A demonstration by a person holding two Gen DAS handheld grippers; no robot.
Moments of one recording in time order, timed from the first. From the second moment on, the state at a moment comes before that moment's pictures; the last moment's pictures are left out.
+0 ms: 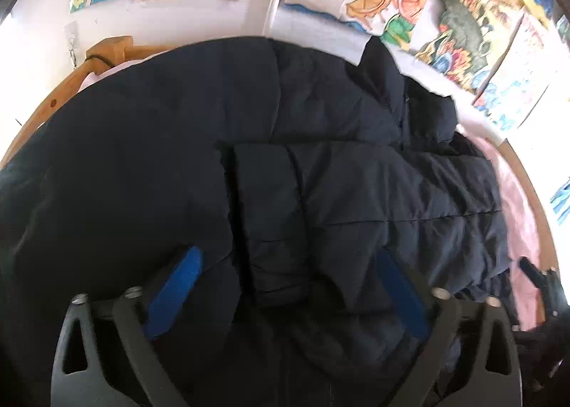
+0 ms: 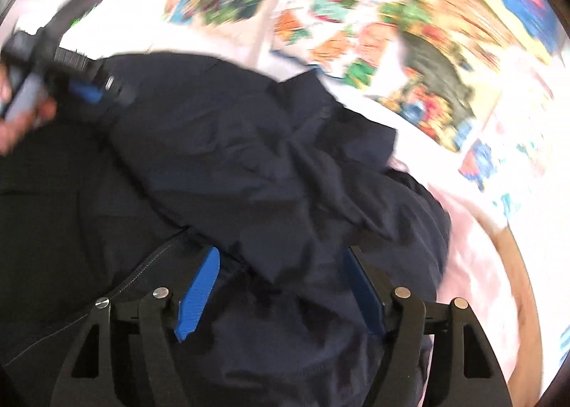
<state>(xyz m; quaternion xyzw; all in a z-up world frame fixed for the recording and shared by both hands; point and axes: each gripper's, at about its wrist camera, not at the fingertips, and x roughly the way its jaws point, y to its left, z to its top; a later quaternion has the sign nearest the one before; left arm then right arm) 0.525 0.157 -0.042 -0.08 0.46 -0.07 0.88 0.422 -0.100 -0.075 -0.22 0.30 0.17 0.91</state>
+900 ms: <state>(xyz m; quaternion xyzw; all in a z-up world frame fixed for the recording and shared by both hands) 0.490 0.183 -0.004 -0.07 0.38 -0.02 0.92 0.470 -0.180 -0.122 -0.07 0.40 -0.01 0.92</state>
